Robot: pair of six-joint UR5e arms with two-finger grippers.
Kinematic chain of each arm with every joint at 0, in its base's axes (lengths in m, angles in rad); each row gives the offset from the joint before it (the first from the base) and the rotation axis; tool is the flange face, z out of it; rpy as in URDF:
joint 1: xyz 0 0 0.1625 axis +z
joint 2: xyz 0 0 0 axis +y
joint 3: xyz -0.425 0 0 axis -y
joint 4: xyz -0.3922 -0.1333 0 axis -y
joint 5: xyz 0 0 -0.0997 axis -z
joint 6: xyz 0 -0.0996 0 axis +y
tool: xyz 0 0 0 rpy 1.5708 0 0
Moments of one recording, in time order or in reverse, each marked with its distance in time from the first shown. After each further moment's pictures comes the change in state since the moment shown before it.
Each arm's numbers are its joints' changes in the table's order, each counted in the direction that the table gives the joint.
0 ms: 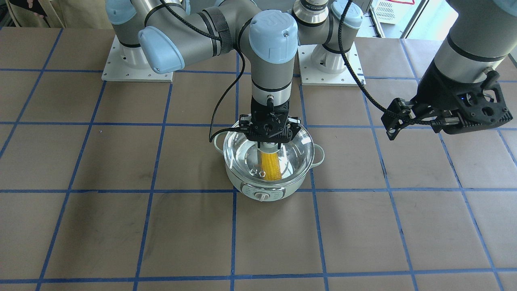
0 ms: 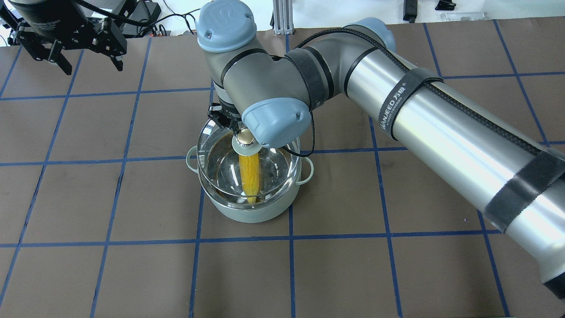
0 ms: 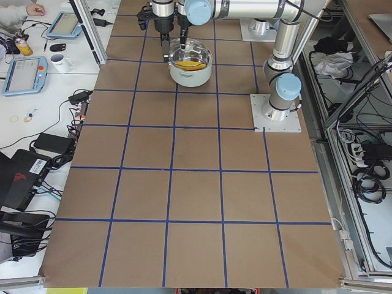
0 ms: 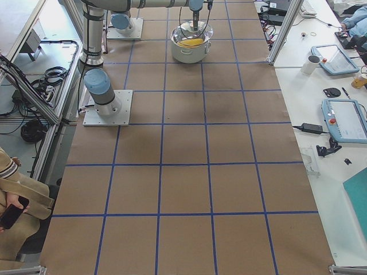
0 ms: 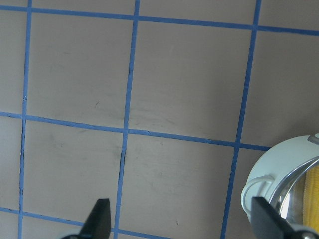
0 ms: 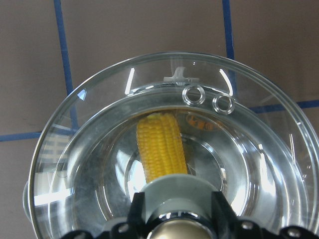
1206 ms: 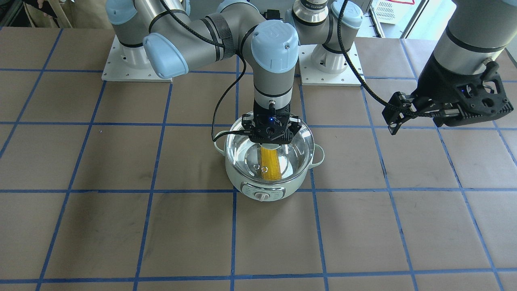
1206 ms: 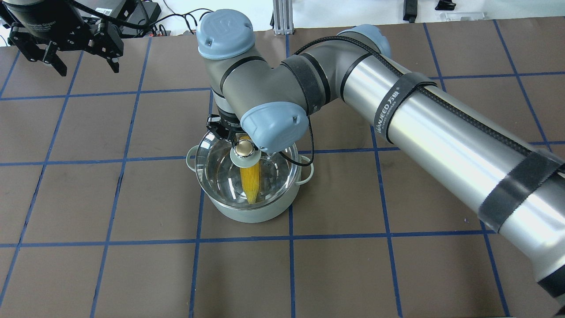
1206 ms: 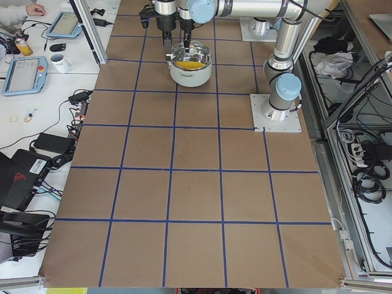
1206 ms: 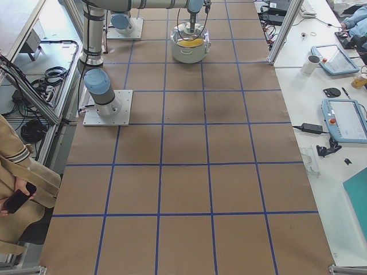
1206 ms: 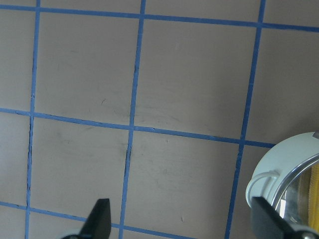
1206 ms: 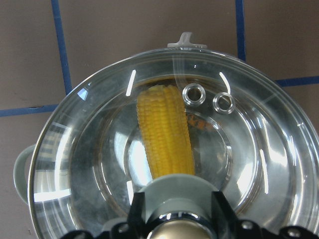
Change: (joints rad) left arm -0.003 -0.022 -0.013 -0.002 0.019 0.000; right arm 0.006 -0.009 0.014 0.037 0.044 0.005
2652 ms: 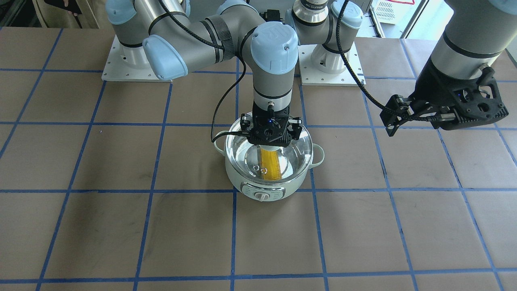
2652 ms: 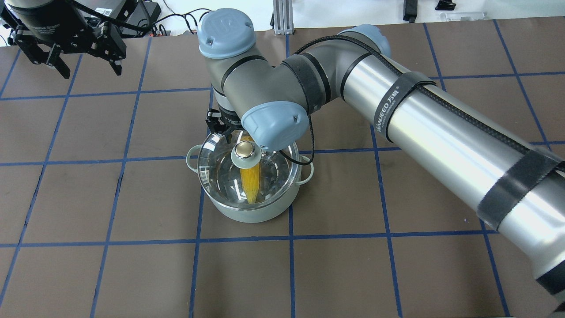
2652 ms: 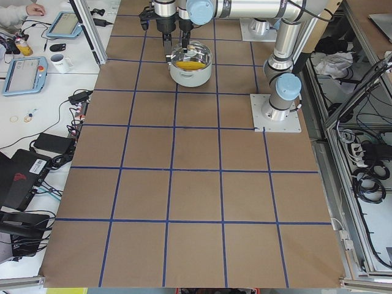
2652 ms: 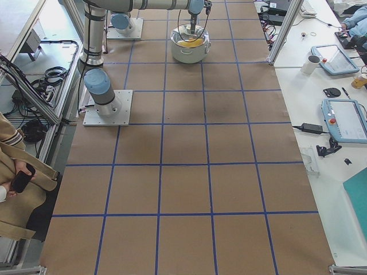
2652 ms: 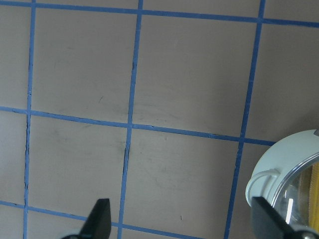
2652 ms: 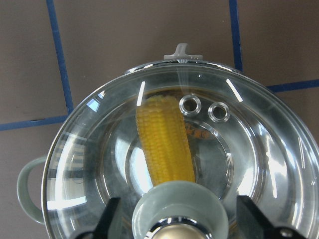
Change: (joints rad) left arm -0.002 0.007 -0.004 -0.002 -0.001 0.001; right arm -0.005 -0.003 -0.003 -0.018 -0.008 -0.031
